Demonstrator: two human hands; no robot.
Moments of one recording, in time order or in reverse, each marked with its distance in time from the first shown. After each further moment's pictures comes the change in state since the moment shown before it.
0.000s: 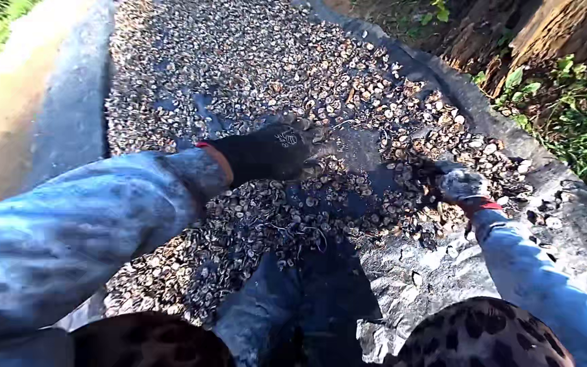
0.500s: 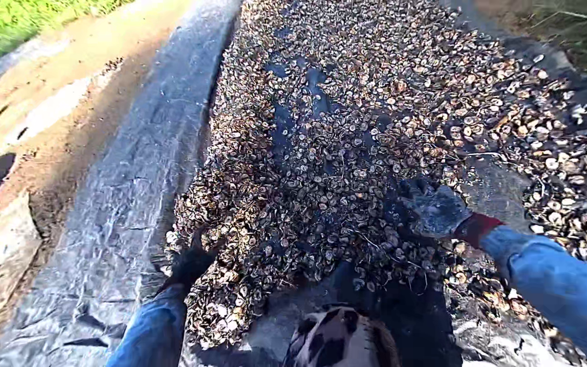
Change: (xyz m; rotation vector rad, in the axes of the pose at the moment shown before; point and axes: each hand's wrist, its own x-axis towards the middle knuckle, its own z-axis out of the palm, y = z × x) left_hand -0.432 0.042 0.363 -0.792 -0.111 -1.850; right_hand 0.060 -0.315 0.138 -0.614 -0.583 -0.723
